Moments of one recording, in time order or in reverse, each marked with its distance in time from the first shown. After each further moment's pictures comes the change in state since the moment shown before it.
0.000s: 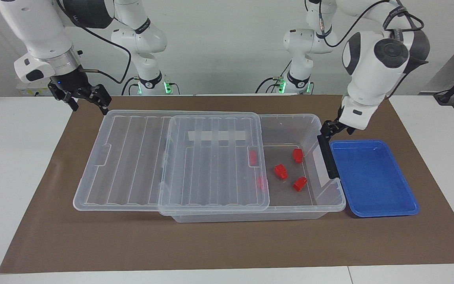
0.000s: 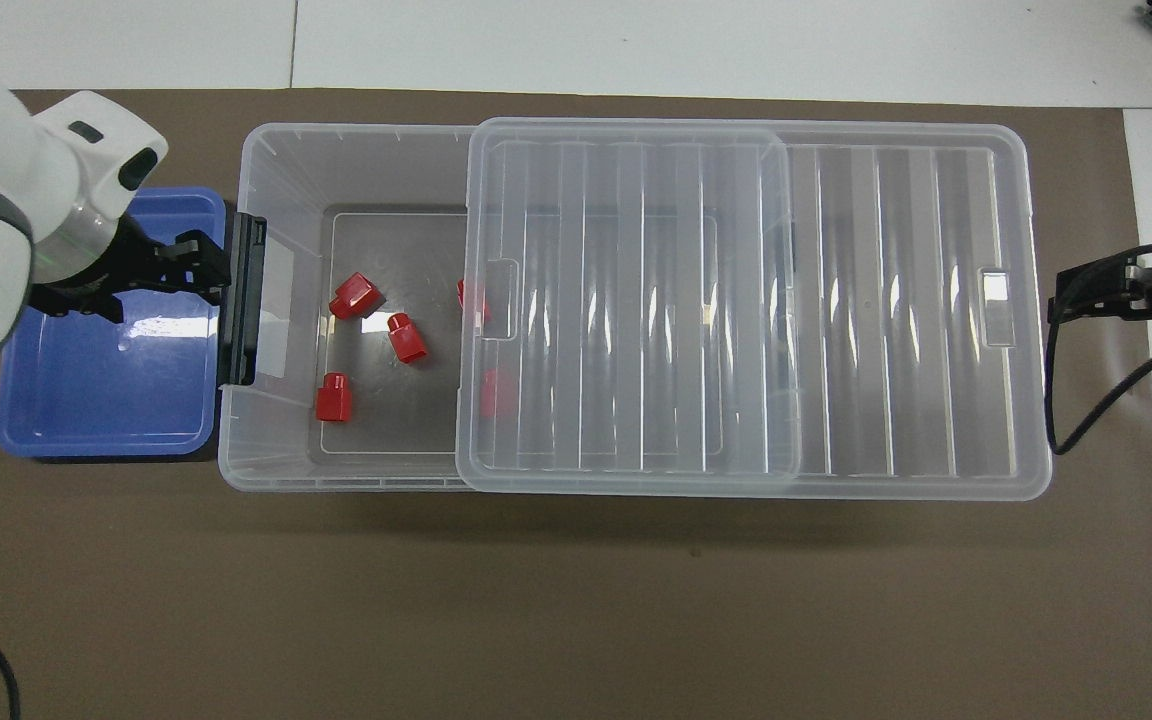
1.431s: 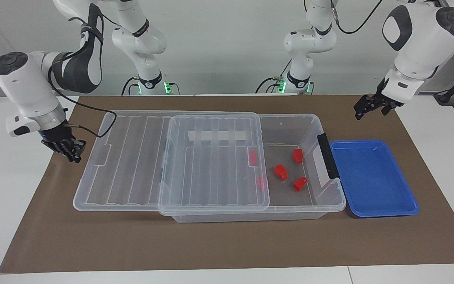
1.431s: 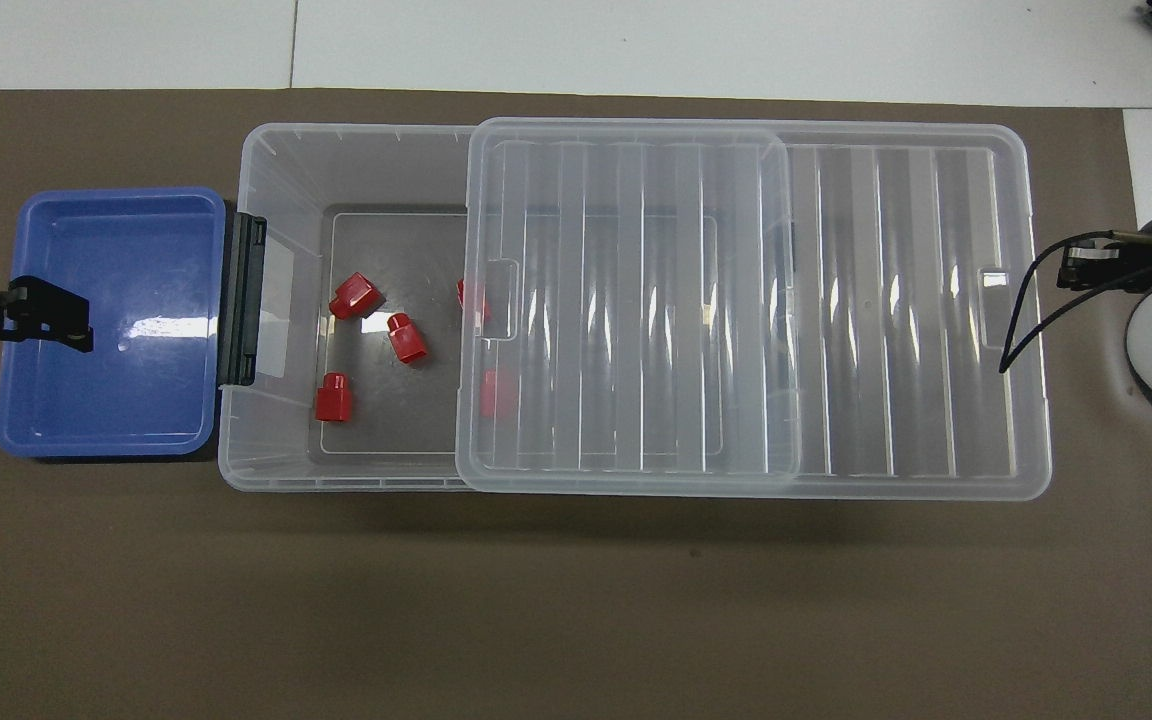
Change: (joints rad) left arm 0.140 -0.137 0.005 -0.095 -0.060 -0.062 0.199; right arm -0.125 0.142 0.006 -0.210 0.000 0.468 -0.102
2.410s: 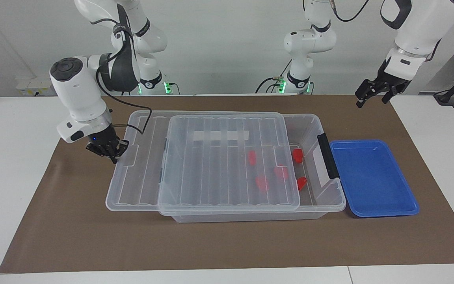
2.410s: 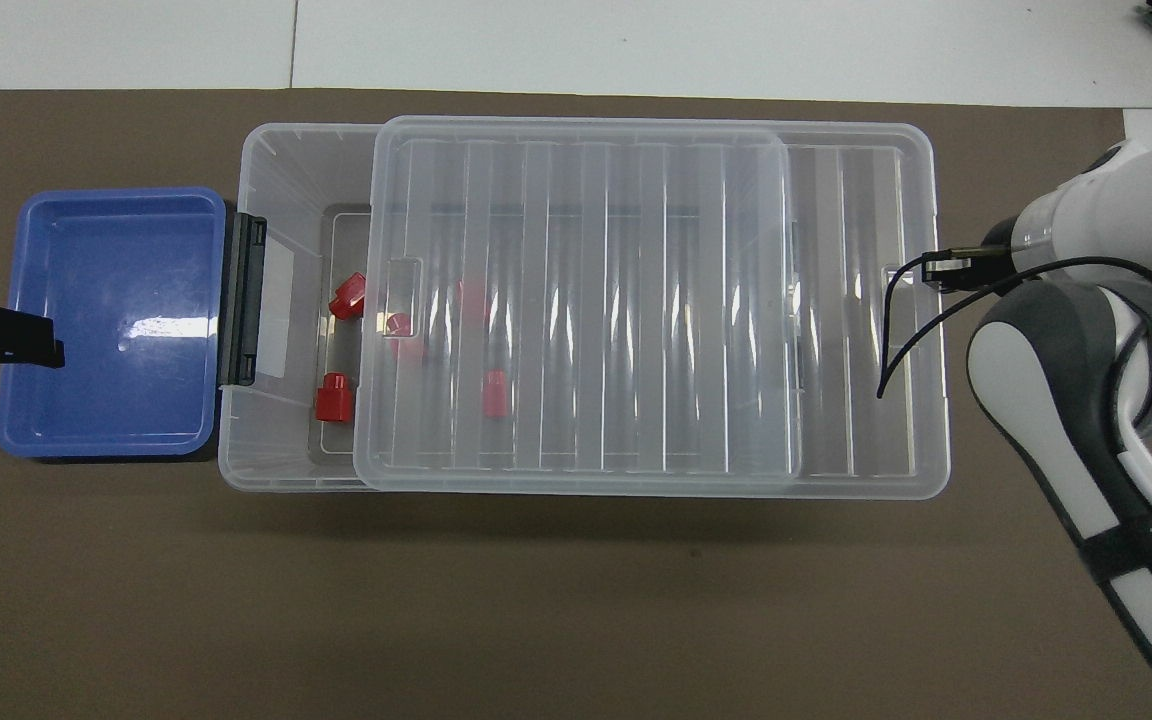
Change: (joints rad) left arm 0.014 -0.137 -0.003 -0.101 -0.015 0.085 0.000; right arm 0.189 0.000 0.006 -0.022 0.001 -0.001 0.048
